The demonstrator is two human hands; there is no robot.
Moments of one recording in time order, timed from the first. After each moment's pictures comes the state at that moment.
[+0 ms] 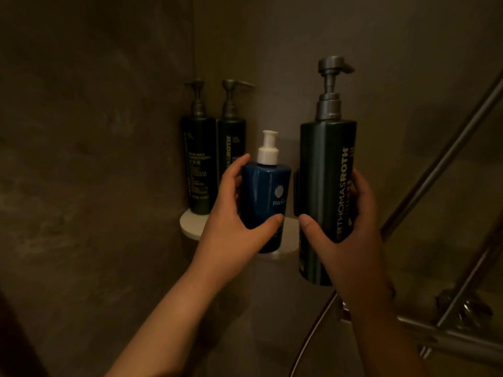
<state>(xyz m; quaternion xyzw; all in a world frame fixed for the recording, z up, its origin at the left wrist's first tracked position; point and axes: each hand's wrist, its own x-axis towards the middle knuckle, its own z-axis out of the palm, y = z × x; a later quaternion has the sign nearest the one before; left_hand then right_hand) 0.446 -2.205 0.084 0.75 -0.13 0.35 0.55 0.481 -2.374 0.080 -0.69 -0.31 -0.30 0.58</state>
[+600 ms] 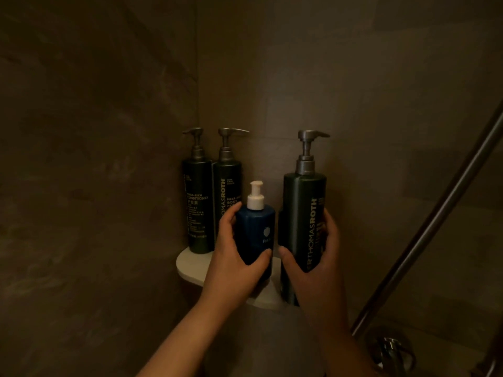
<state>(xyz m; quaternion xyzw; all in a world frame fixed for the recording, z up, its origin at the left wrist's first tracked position) 0.499 -2.215 0.066 0.75 -0.05 0.39 0.52 0.546 -2.353 0.060 -0.68 -0.29 -0.24 0.62</state>
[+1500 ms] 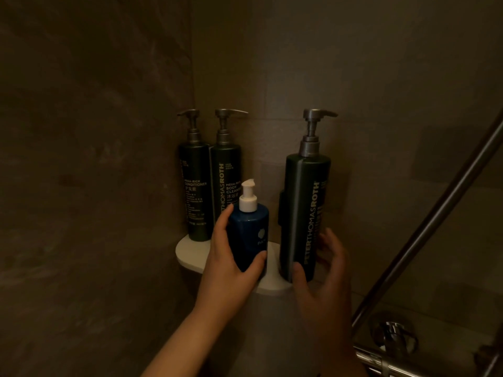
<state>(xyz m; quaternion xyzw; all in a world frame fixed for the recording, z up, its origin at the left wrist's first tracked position) 0.490 -2.211 0.037 0.78 -0.02 0.40 0.48 0.538 -2.358 0.011 -0.71 -0.23 -0.29 0.60</state>
